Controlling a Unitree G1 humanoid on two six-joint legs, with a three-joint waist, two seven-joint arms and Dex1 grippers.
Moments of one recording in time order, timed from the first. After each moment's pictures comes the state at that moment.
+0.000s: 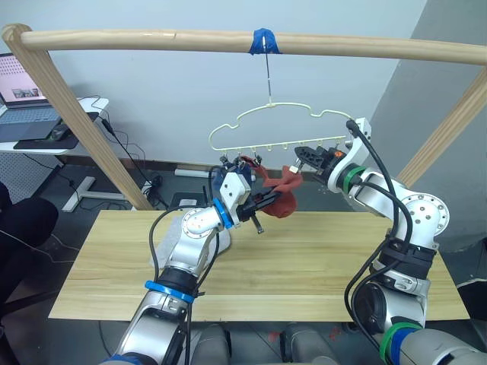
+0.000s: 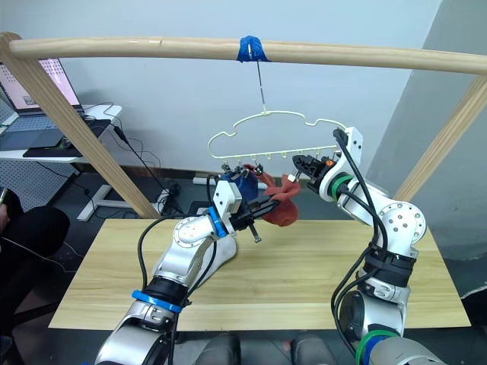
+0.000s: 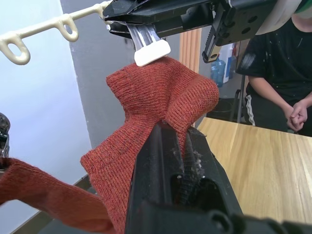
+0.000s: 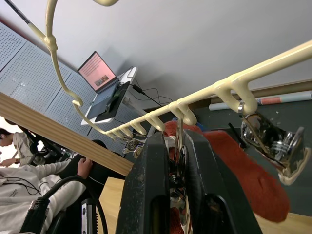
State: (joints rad) left arm -0.50 0.19 -0.16 0.40 -0.12 -0.33 -0.84; right arm -0.71 -0.06 -0.45 -0.18 0.94 1.26 -0.10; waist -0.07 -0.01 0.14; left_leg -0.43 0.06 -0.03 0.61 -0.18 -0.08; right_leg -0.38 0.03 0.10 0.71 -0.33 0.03
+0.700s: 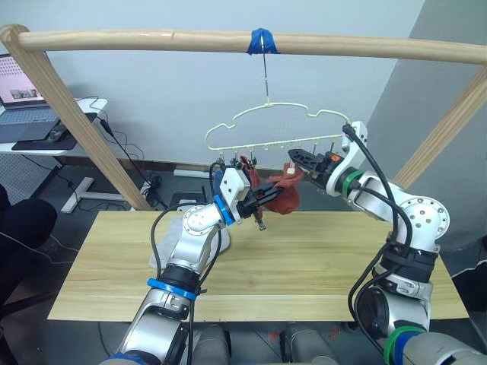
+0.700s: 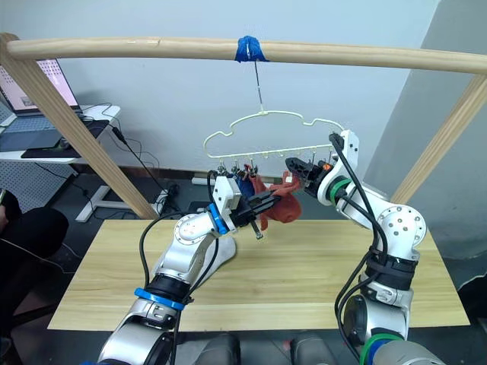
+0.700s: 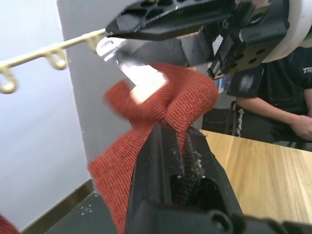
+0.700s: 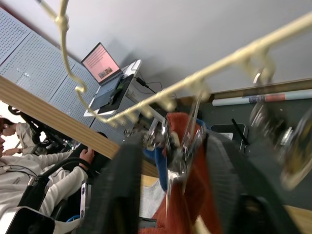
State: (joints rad) left arm -0.52 0.17 -0.15 0.39 -0.15 -0.32 -0.86; right arm -0.68 -0.09 -0.40 -0.20 0.99 1.26 -0.09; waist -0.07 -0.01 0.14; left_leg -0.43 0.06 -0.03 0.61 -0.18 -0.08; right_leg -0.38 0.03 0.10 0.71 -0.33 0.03
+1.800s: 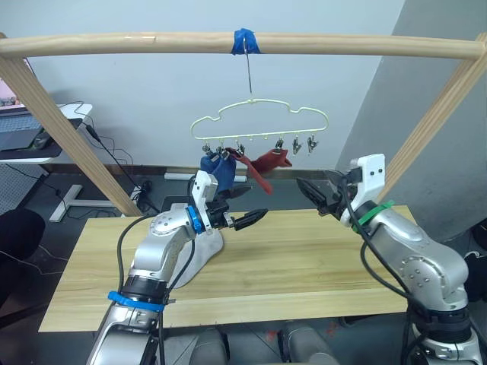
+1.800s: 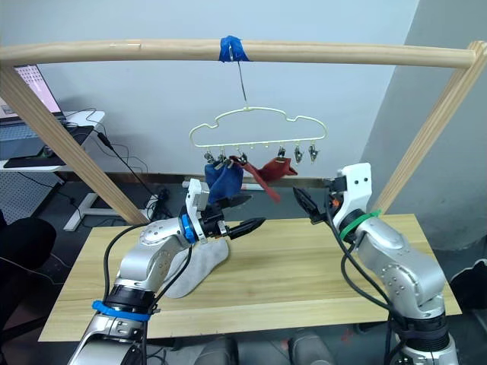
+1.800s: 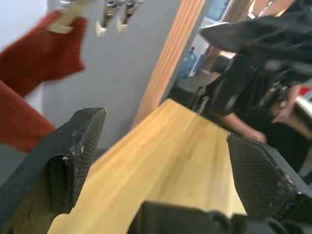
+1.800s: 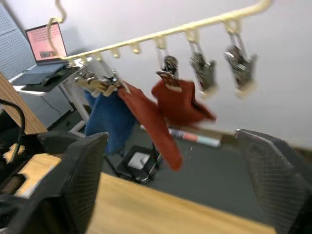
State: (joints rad) left arm -0.38 0.38 -0.05 0.07 -0.44 0.30 -0.97; right arm -0.28 -0.38 0.04 -0.52 0.55 0.69 0.10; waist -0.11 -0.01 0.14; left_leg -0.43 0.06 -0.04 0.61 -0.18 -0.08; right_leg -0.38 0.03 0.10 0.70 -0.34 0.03
